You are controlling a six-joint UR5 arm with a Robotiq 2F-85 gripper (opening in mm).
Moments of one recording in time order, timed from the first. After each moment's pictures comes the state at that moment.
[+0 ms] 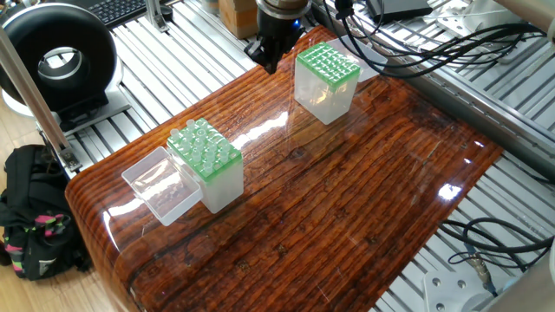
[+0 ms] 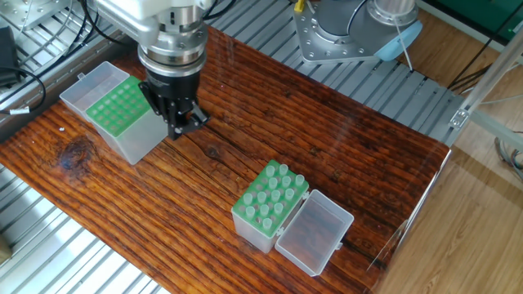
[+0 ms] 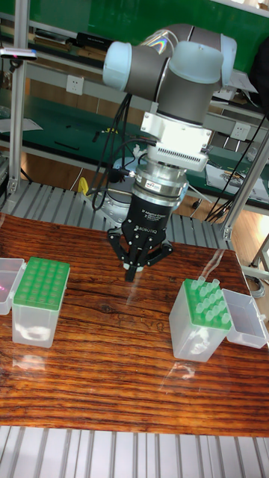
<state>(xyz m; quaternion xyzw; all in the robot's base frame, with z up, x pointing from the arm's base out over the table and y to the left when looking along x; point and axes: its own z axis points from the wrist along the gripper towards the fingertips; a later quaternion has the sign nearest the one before) 0.584 0.008 0.183 -0.03 1.00 -0.01 0.09</state>
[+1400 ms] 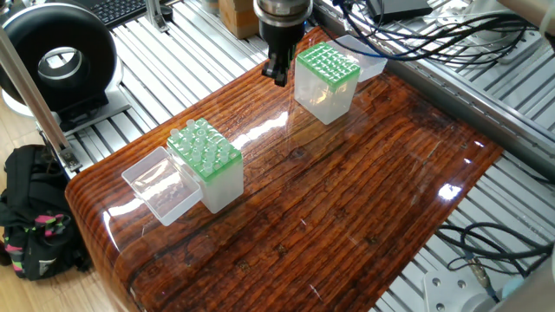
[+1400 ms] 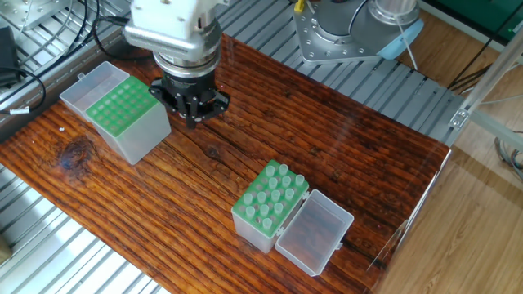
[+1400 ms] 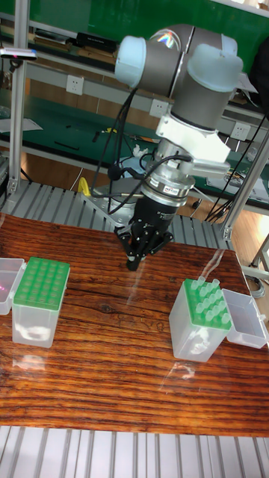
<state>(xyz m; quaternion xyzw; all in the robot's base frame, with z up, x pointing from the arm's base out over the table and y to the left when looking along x) 0.558 0.010 0.181 -0.24 0.97 -0.06 0.04</state>
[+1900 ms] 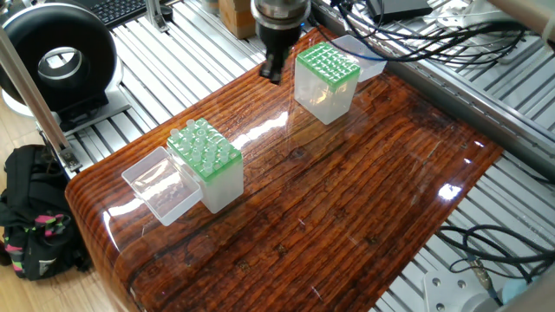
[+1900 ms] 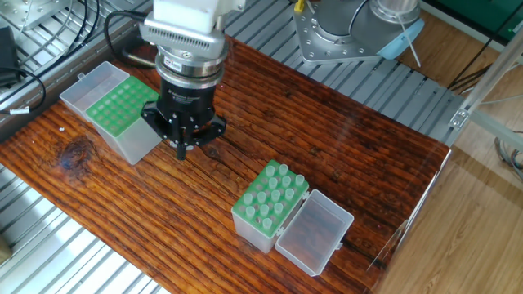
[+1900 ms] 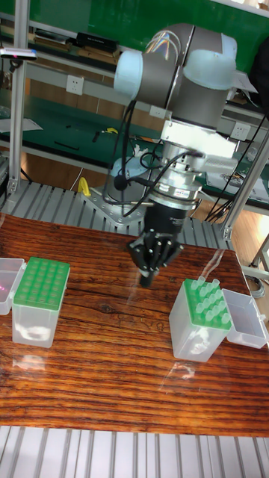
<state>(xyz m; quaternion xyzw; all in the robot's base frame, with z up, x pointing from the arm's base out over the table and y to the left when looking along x) 0.580 0.034 0.179 -0.28 0.95 -0.04 0.09</state>
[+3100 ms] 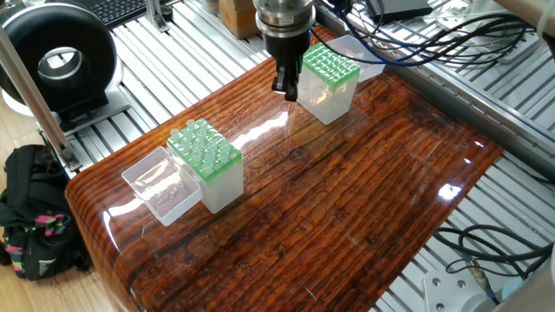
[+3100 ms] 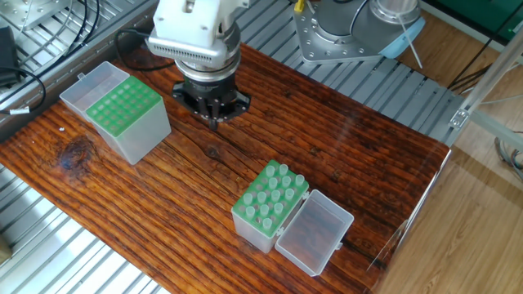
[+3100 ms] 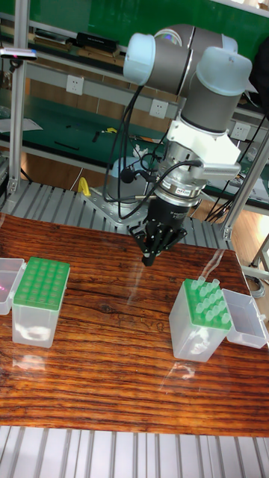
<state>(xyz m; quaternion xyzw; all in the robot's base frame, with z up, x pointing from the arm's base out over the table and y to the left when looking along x) 0.524 0.045 0.180 -0.23 0.97 -0.01 0.00</state>
